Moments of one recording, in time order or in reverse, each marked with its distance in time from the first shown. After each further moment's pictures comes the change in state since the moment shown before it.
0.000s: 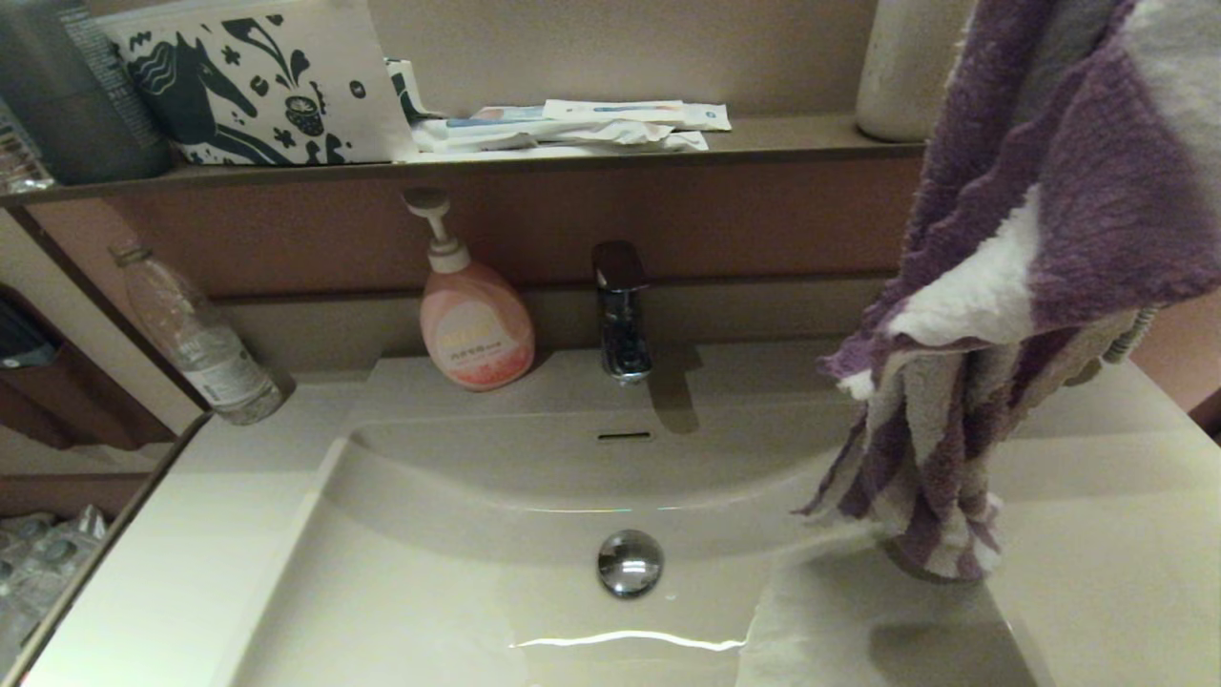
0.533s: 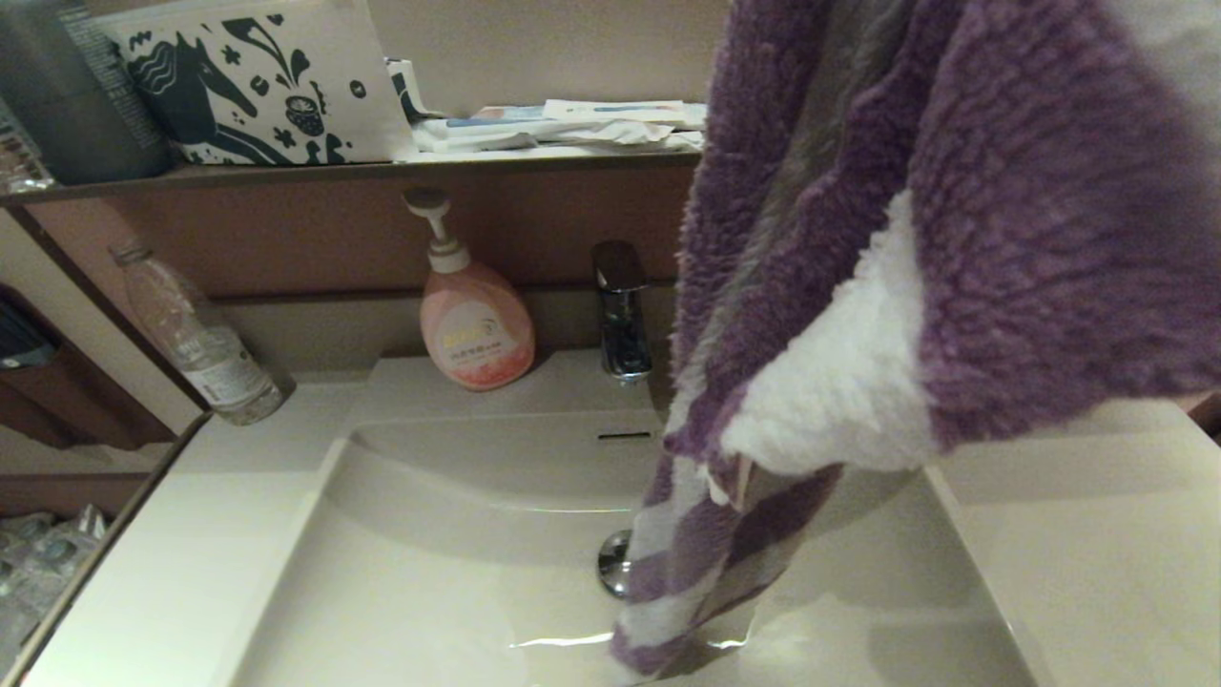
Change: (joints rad) left arm 0.000 0.000 0.000 0.000 0.000 -0.001; right arm 0.150 0.065 0.008 -0.120 0.070 -0.001
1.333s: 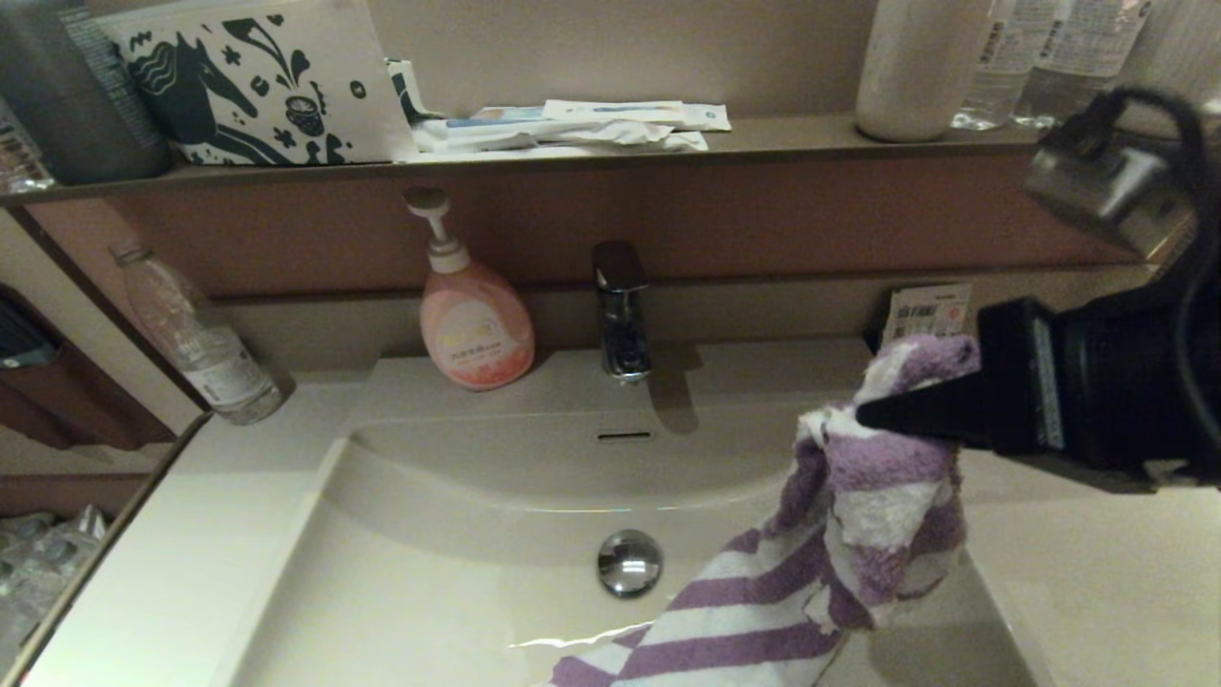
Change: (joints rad) left arm 0.000 0.000 0.000 0.000 0.000 0.000; right arm -0.010 -0.005 0.517 0.095 -0.599 -0.031
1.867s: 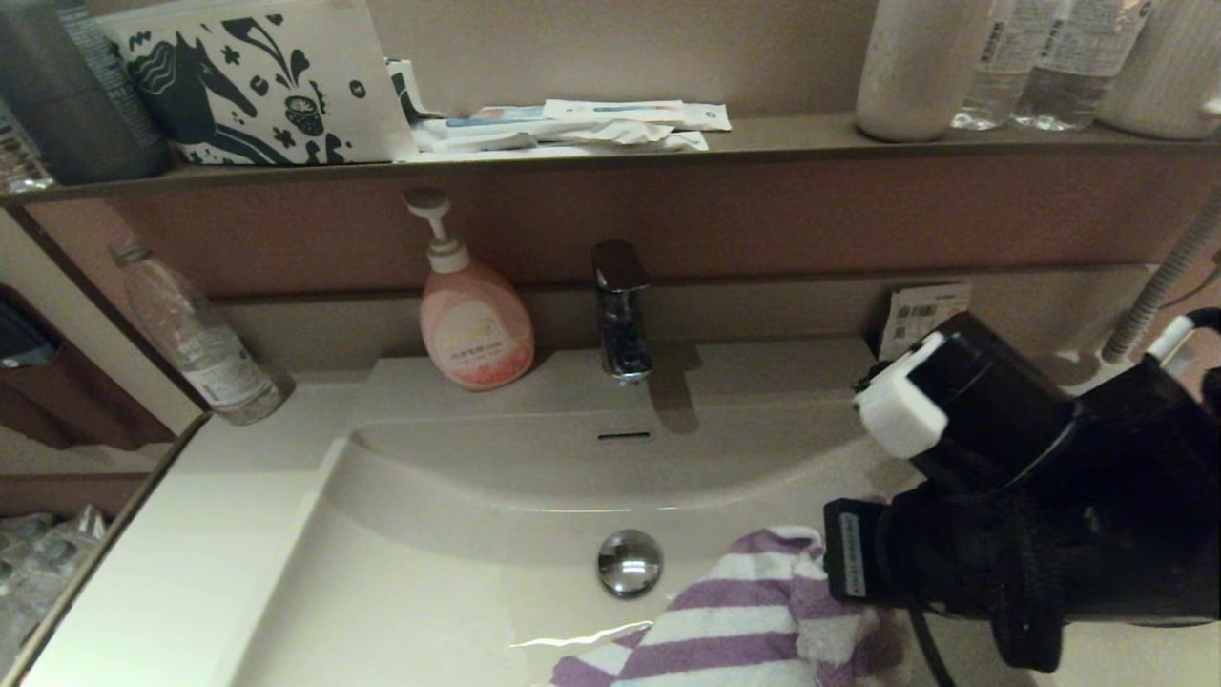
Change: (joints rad) left arm 0.000 0.000 0.000 0.000 0.000 0.000; right arm -0.001 0.215 0.194 -0.001 -0.118 0.134
